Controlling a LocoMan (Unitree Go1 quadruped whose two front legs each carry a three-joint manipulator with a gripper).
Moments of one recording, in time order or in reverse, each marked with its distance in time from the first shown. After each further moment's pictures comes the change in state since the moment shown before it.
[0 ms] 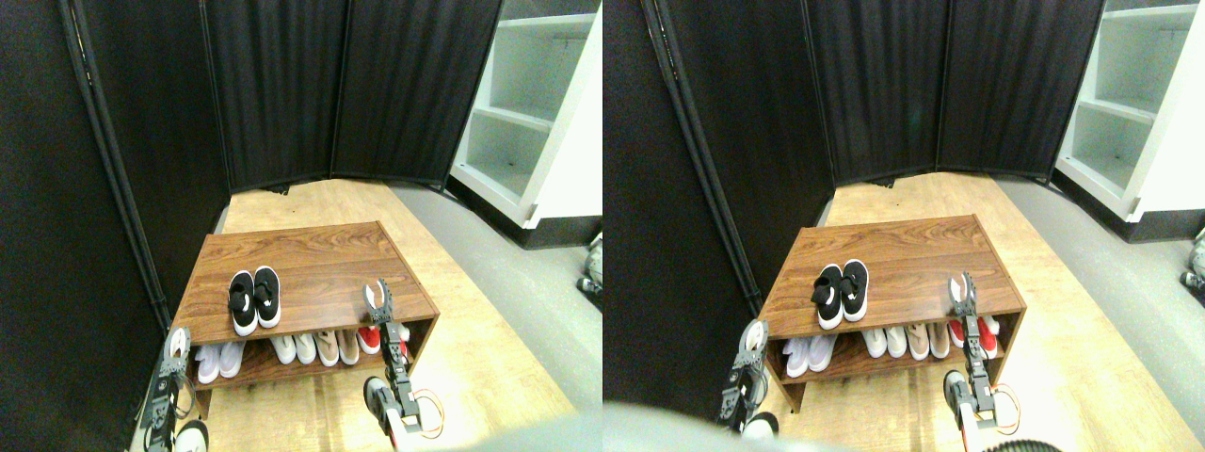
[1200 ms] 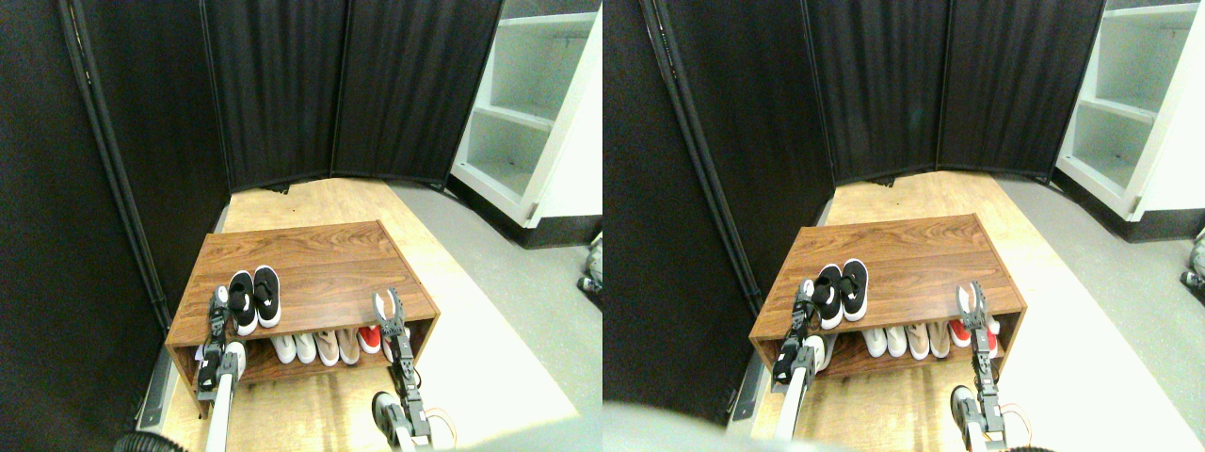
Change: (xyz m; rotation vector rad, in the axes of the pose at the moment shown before) right arm -0.019 -0.001 0.014 -0.003 -0.028 0.024; left arm 0.105 0.008 -0.063 0.316 0.024 0.135
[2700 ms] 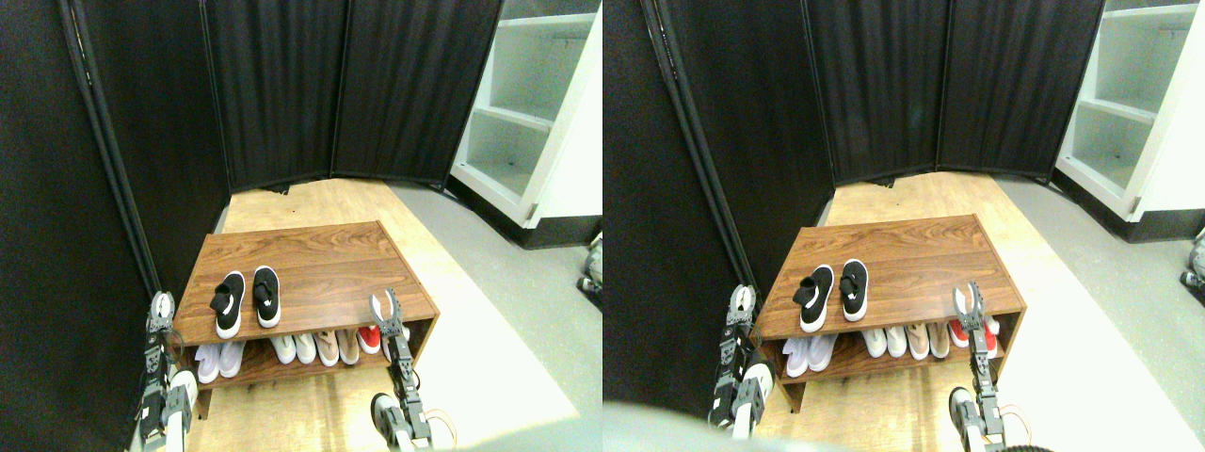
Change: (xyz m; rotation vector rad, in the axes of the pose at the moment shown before) right arm -0.003 0.005 -0.005 0.012 0.035 -0.011; left arm -0.037 0.025 0.099 -0.051 -0.244 -0.131
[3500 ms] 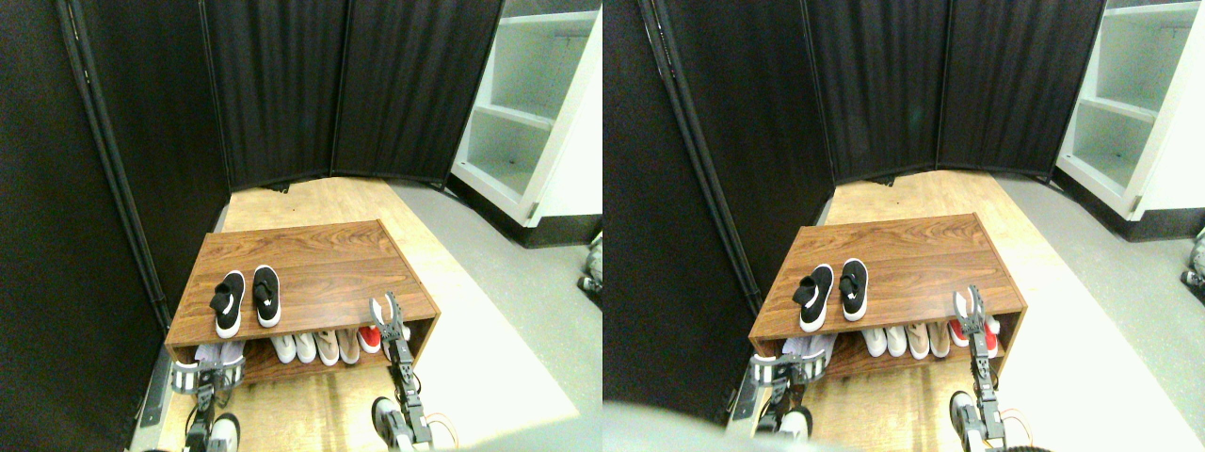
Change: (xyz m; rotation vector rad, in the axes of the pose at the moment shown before) right arm -0.003 -0.003 -0.001 -0.029 0.009 -0.016; left arm -0.085 0.010 -0.077 -0.310 0.297 0.269
